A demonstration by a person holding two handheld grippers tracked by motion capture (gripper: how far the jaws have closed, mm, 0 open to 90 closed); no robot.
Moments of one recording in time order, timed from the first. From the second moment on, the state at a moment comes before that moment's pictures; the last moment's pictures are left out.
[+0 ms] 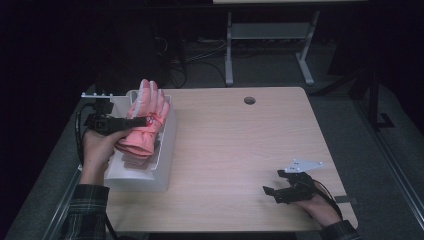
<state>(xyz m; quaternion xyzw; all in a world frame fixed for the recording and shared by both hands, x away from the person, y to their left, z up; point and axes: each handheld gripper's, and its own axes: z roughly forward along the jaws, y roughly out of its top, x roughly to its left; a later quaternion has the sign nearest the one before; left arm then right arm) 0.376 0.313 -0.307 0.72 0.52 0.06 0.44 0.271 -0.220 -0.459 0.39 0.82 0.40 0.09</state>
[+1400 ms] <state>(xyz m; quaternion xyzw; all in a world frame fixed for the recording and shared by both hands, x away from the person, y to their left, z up) 0.399 0.316 -0.407 0.71 0.58 -0.01 0.38 0.271 -0.220 -0.461 0.39 0.82 0.40 0.09</state>
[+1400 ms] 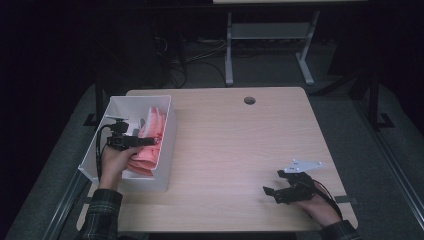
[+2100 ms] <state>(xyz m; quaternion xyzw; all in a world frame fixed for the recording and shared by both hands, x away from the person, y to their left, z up) 0.401 0.315 -0.396 0.73 0.57 0.02 0.37 0.274 -0.223 -0.462 0.39 0.82 0.40 0.09</state>
